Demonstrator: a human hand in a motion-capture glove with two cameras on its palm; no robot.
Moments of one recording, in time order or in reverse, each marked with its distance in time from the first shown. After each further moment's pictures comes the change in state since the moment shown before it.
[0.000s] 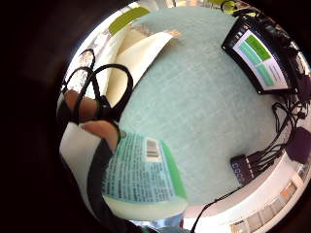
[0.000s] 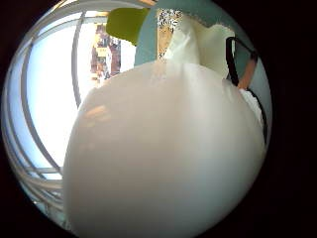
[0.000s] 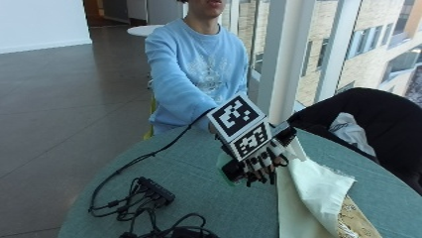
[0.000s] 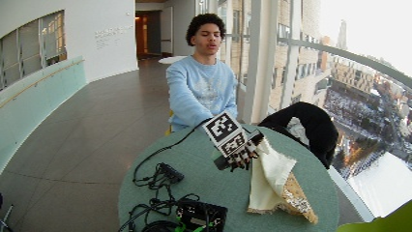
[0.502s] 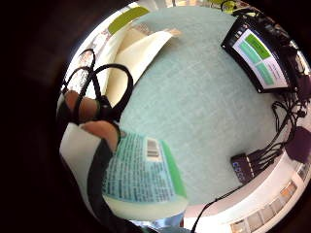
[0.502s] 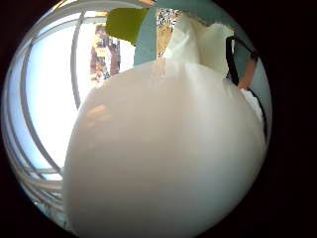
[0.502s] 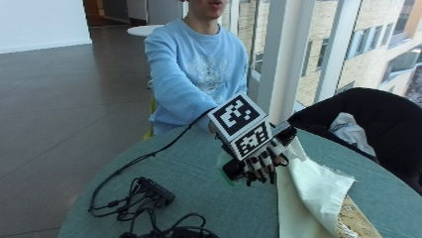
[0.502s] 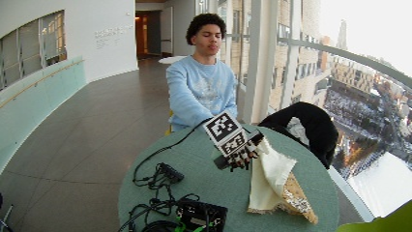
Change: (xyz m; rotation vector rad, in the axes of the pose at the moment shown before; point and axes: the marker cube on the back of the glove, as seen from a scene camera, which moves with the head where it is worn) arm -0.002 0.002 0.002 -0.002 0.006 0.003
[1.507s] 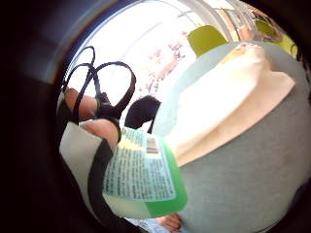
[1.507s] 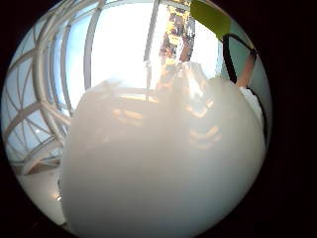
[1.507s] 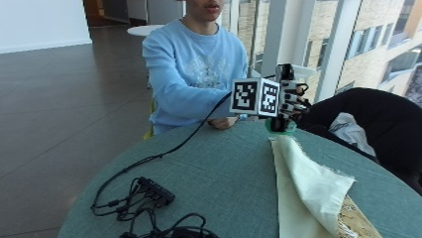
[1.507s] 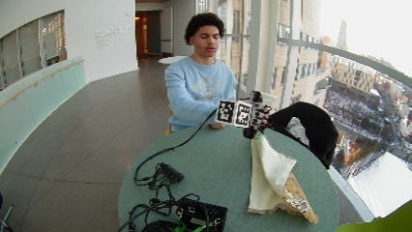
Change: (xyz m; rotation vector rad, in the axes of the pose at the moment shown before) arm -0.144 0.097 0.055 0.126 -0.628 -0.590
